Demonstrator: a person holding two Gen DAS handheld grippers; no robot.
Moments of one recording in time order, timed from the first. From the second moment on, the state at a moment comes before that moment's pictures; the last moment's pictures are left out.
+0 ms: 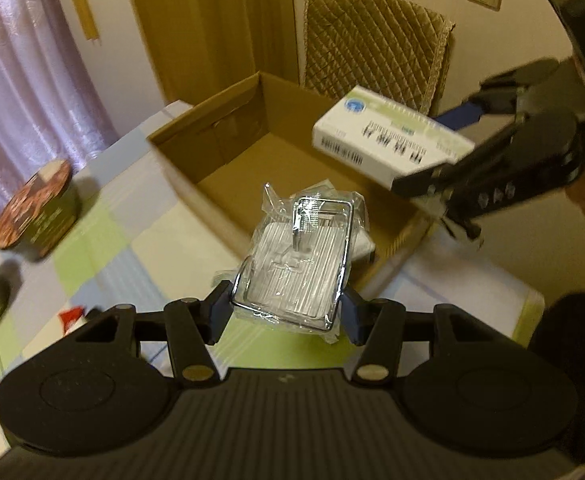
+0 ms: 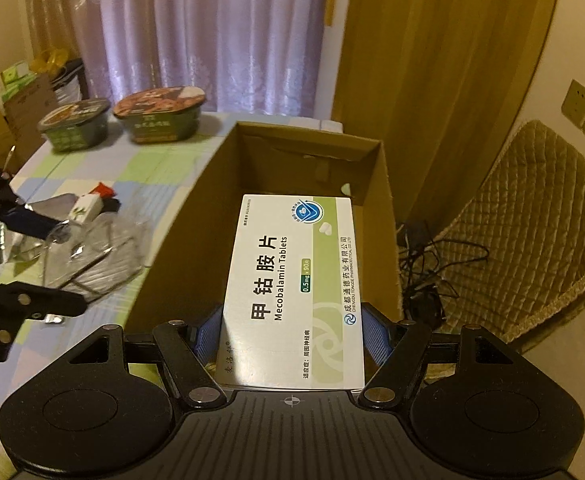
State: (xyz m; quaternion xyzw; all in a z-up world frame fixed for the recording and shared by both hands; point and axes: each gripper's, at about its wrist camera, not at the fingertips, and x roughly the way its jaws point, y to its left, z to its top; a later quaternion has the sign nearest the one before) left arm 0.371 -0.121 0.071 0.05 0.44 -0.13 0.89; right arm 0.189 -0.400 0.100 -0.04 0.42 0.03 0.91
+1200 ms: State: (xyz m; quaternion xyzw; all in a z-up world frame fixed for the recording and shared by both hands) left arm 0.394 -0.096 0.044 0.03 0.45 -0.08 0.89; right arm 0.229 -0.422 0.075 -0.02 0.44 0.02 0.90
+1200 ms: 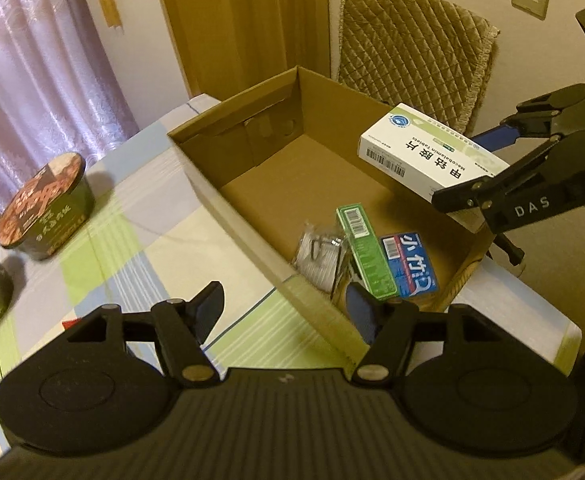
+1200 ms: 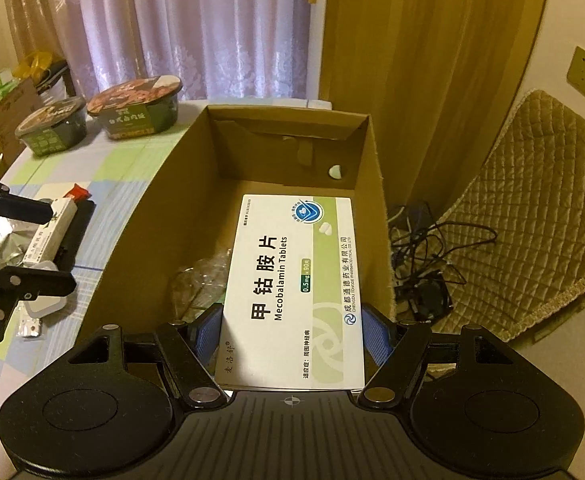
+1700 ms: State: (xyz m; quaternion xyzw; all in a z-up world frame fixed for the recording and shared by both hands) left arm 0.370 -0.073 0.037 0.01 0.45 -0.06 0.89; right arm 0.234 -0.409 0.074 -0.03 0.44 0.04 0.89
